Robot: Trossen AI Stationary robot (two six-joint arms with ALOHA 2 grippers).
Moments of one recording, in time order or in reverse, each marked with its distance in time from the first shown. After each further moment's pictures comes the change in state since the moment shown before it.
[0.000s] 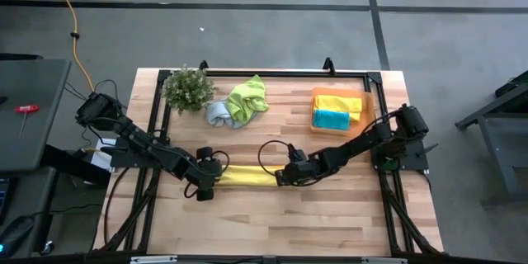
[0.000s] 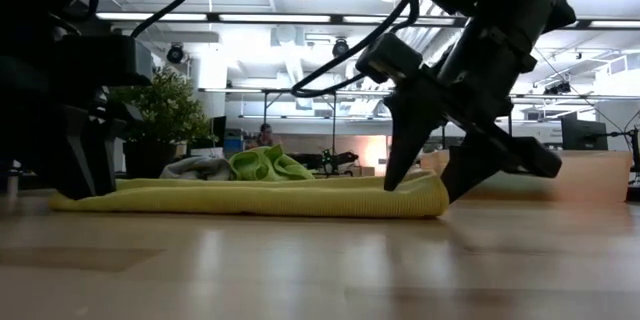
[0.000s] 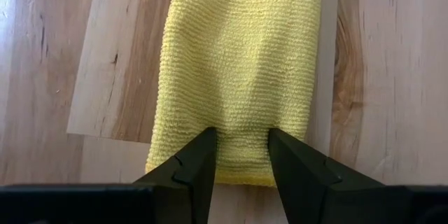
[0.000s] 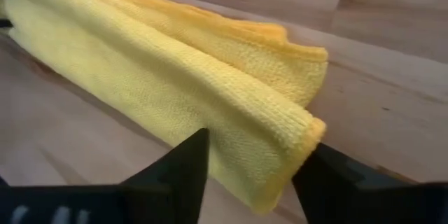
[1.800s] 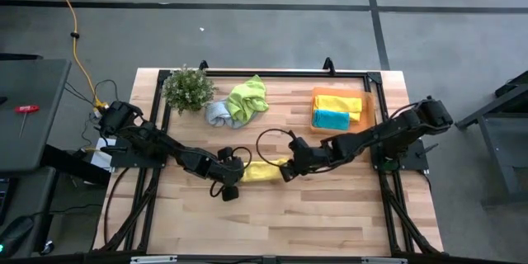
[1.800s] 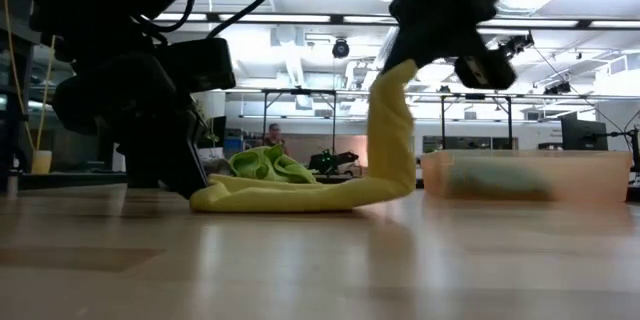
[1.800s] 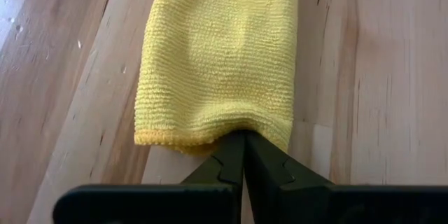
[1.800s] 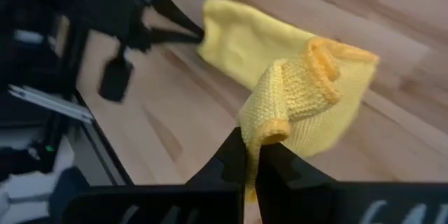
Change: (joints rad) left arm 0.130 0.263 0.174 0.219 0.019 0.052; right arm -0.020 -0.274 0.052 -0.094 -0.004 -0.291
